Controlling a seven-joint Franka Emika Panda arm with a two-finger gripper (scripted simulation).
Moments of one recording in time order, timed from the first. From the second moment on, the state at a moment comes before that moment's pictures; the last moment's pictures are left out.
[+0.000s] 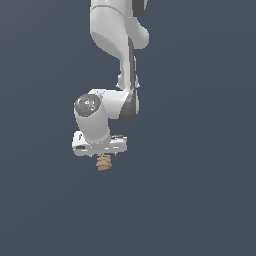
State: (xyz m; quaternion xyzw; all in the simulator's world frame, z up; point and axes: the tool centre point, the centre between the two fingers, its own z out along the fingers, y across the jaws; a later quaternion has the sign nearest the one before) arm 0.043 -0.106 0.096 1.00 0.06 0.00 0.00
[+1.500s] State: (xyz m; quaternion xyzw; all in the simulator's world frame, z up) arm 0.046 -0.111 0.040 1.00 0.06 0.00 0.00
